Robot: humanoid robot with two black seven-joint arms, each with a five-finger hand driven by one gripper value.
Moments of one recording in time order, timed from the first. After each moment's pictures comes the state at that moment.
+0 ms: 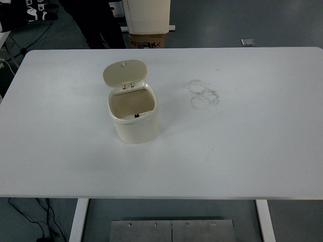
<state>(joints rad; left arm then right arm) -1.38 0.71 0.00 -0.55 -0.13 -0.61 -0.03 0.04 0.00 0.28 0.10 -0.32 0.06 0.08</state>
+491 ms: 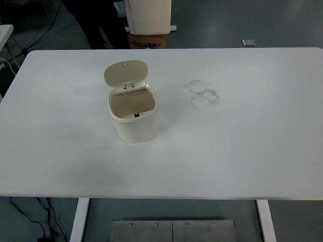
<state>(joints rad) -1.14 0.71 -0.32 -0.35 -0.20 -0.61 -0.09 0.04 0.00 0.28 0.10 -0.32 0.06 0.08</state>
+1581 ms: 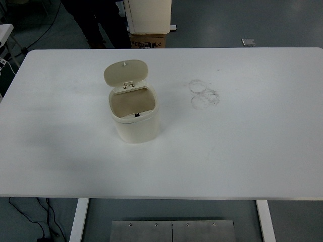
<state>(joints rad) -0.83 0.53 -0.69 -0.30 -0.34 -0.54 -0.12 0.04 0.00 0.28 0.09 -0.32 0.06 0.08</state>
